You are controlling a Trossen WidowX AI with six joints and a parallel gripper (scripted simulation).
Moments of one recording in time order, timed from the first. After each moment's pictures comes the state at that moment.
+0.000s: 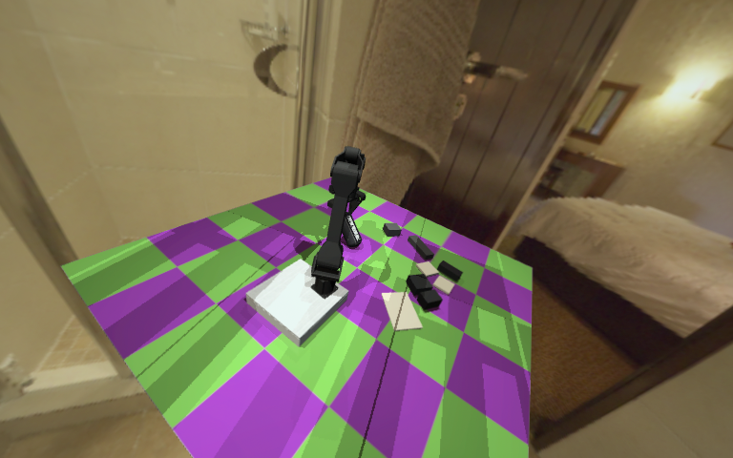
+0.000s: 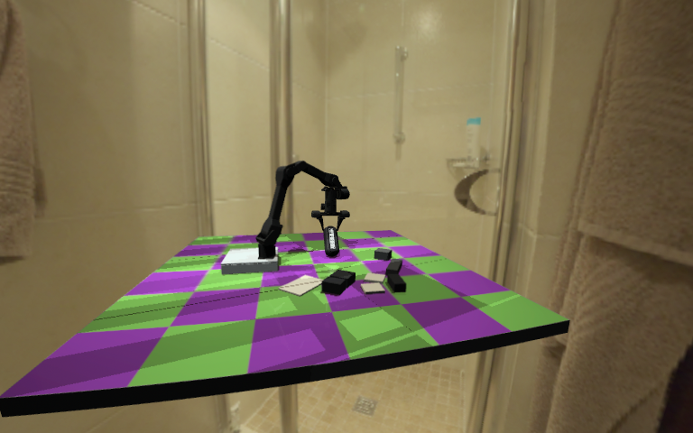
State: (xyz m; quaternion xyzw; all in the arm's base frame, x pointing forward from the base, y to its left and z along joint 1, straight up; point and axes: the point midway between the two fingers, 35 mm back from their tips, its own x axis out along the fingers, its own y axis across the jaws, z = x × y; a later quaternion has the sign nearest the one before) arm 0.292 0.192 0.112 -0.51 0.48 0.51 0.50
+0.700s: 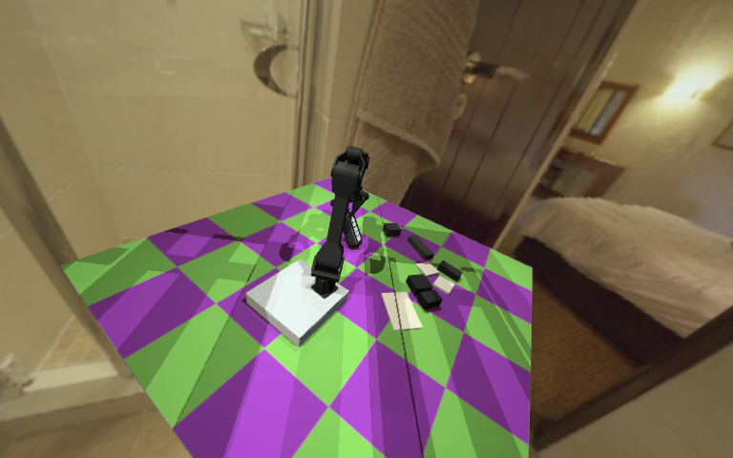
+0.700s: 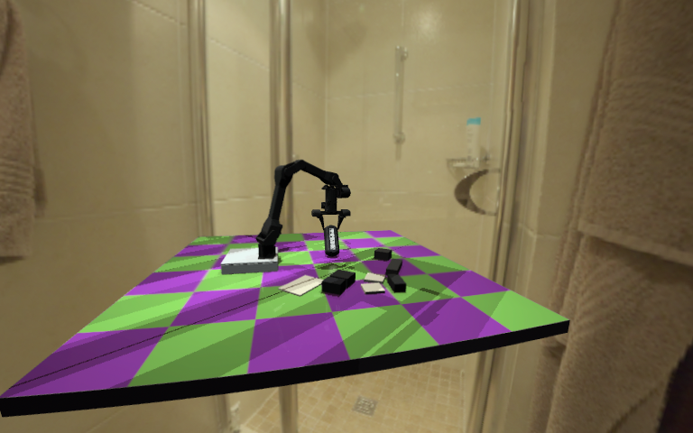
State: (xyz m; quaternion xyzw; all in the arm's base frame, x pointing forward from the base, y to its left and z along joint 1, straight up) arm 0.293 0.177 0.120 -0.51 0.47 0.51 0.50
